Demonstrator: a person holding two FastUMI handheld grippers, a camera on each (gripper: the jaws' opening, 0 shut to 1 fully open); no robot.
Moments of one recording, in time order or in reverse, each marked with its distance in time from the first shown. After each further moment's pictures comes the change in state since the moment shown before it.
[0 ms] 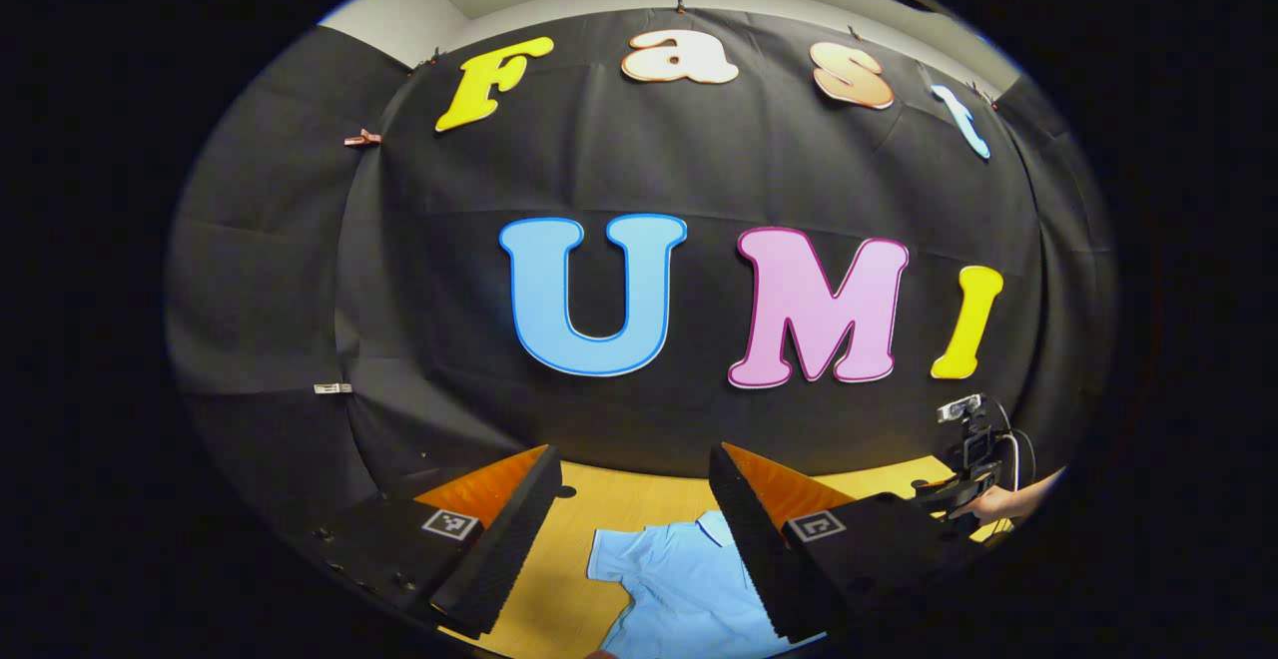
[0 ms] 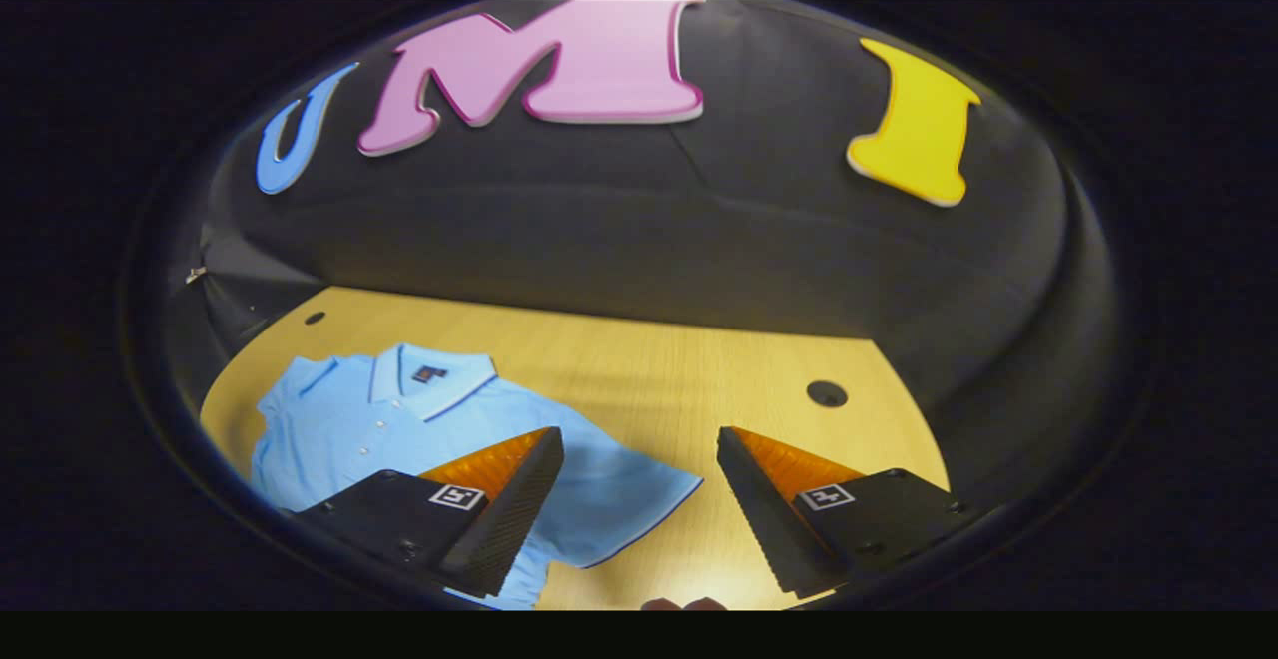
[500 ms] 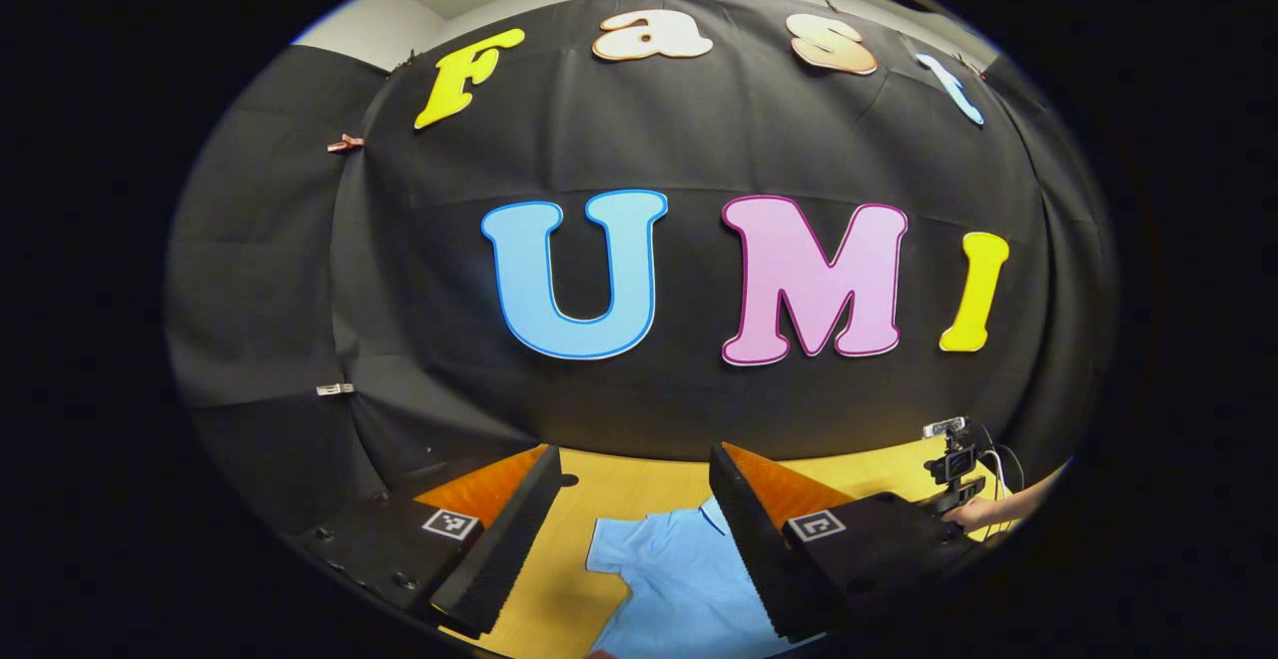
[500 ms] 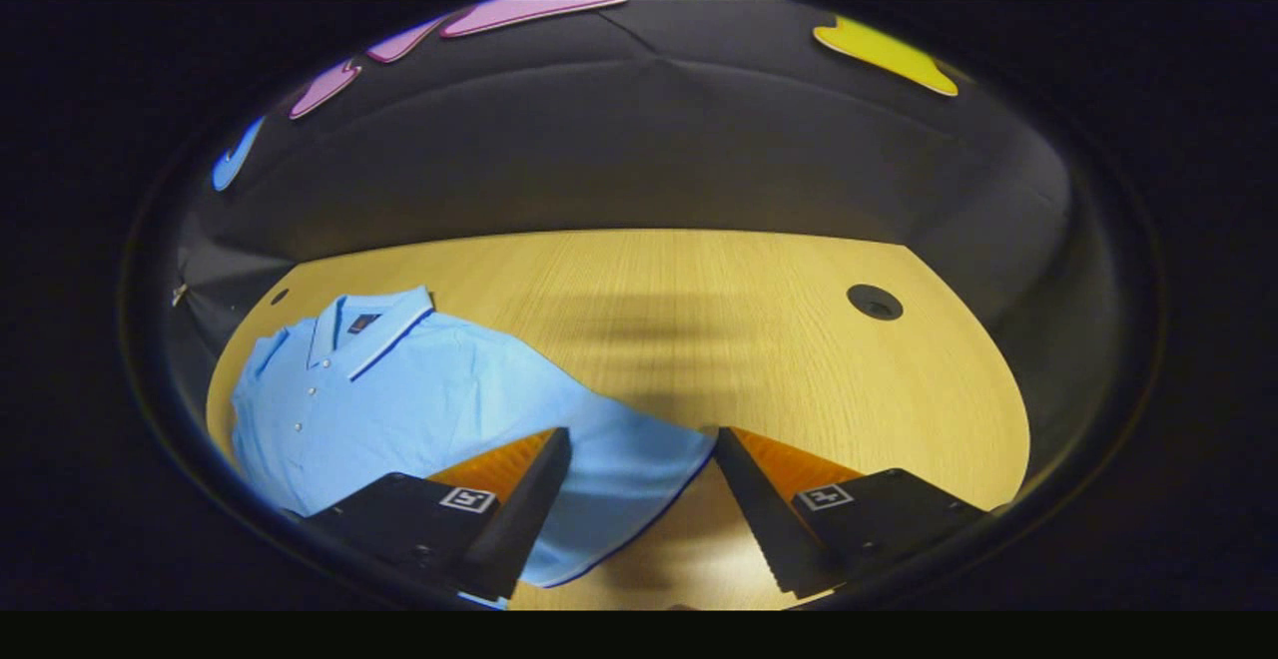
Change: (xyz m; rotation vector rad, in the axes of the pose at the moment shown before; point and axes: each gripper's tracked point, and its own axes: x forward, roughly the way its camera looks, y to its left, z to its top) left arm 0.008 -0.022 -0.013 0.053 0.042 0.026; right arm 0.049 -0.013 -0.062 0.054 0.131 0.011
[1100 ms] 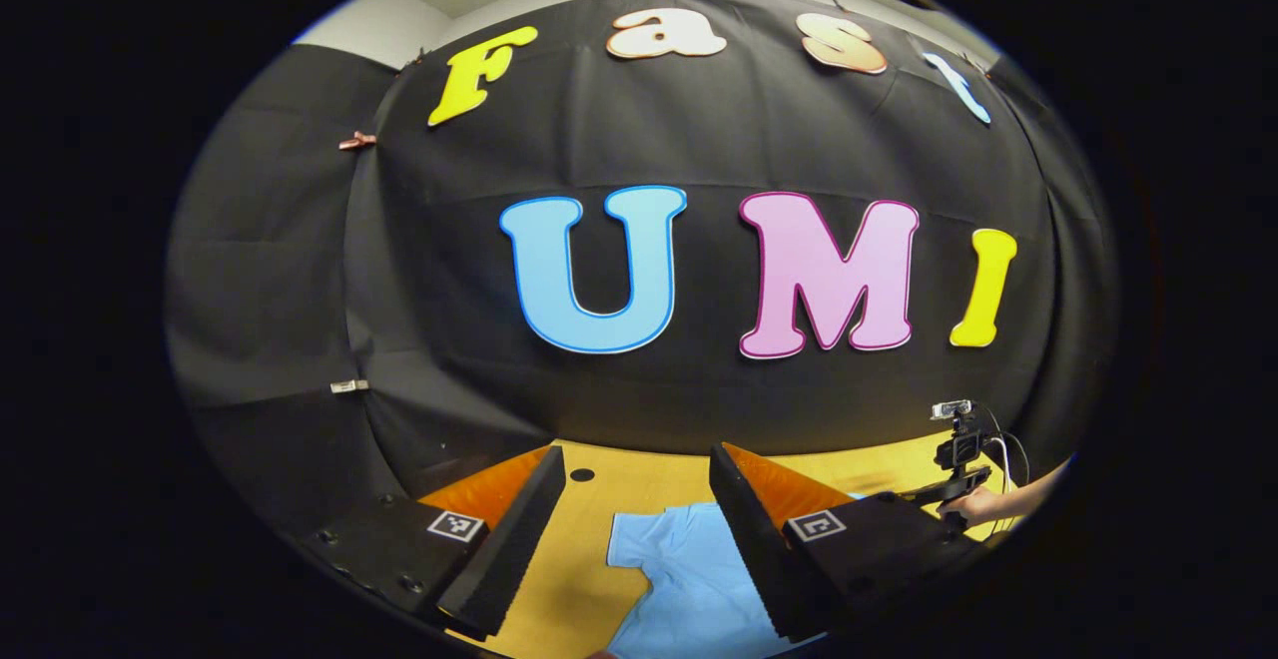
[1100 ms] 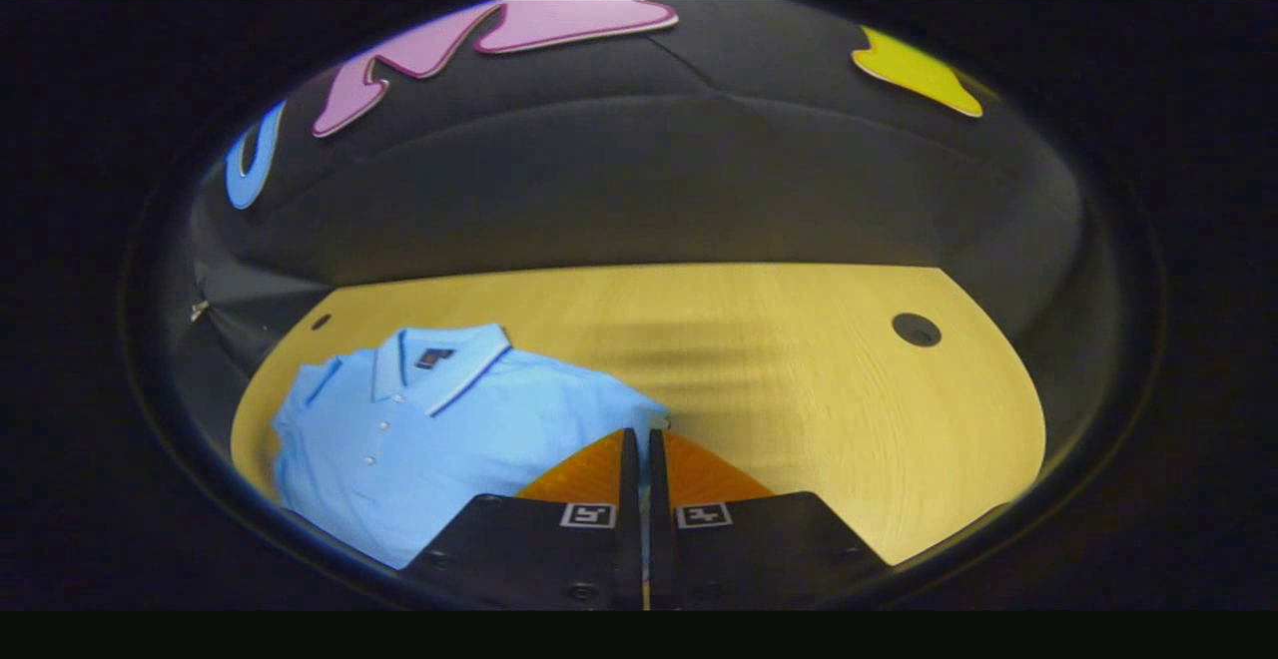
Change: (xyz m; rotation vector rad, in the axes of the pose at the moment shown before) left arm -0.008 0.029 -0.009 -0.047 0.019 0.030; right arm -0.025 0.075 0.042 0.045 -0.085 0.135
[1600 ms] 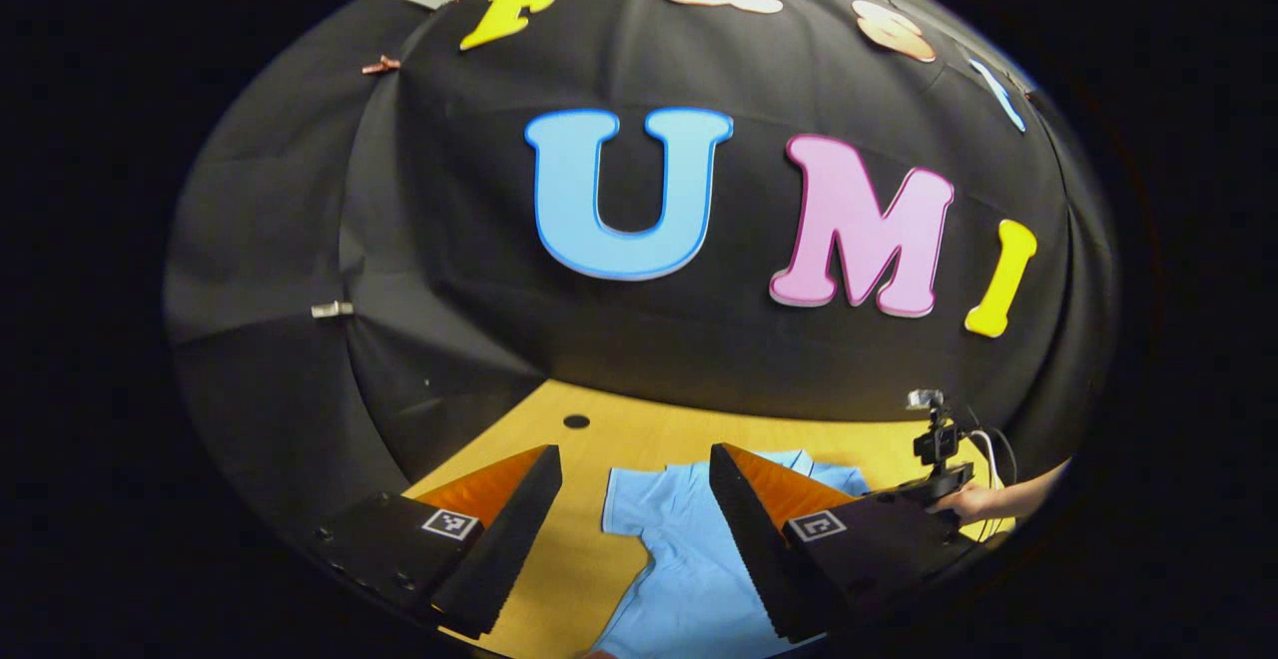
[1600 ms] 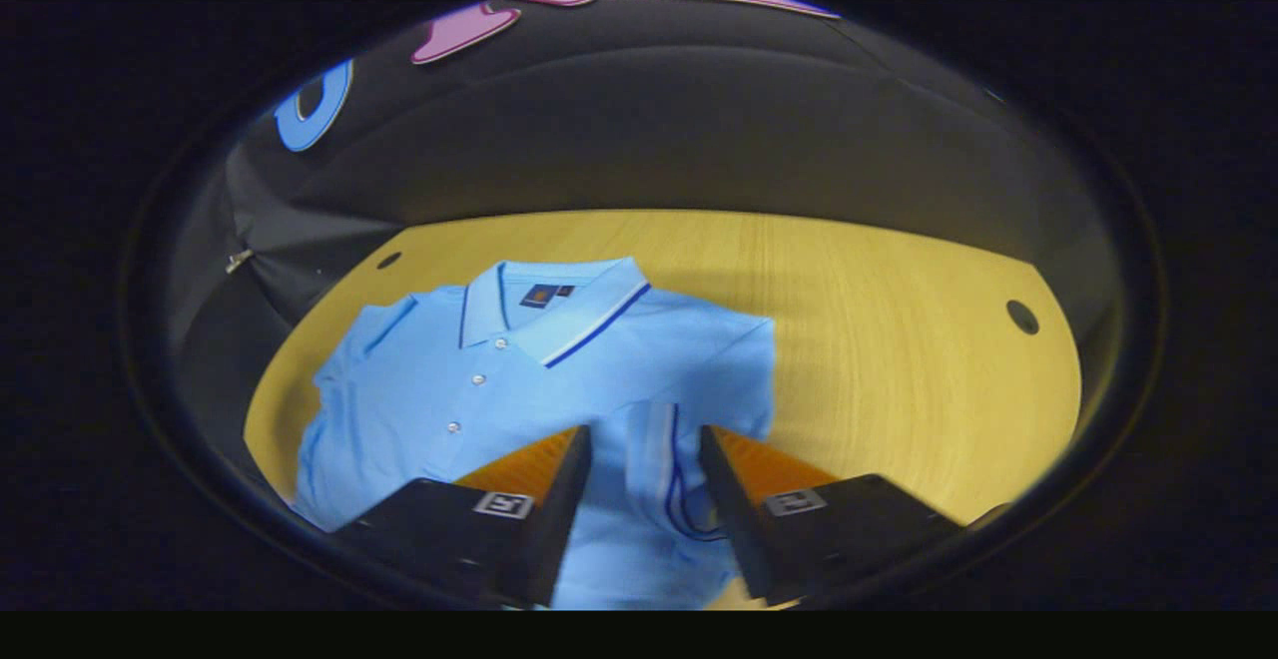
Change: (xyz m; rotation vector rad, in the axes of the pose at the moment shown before) left arm 0.054 0.035 -0.098 -0.070 0.188 -0.035; right arm 0.006 0.081 -0.052 -0.075 0.179 0.137
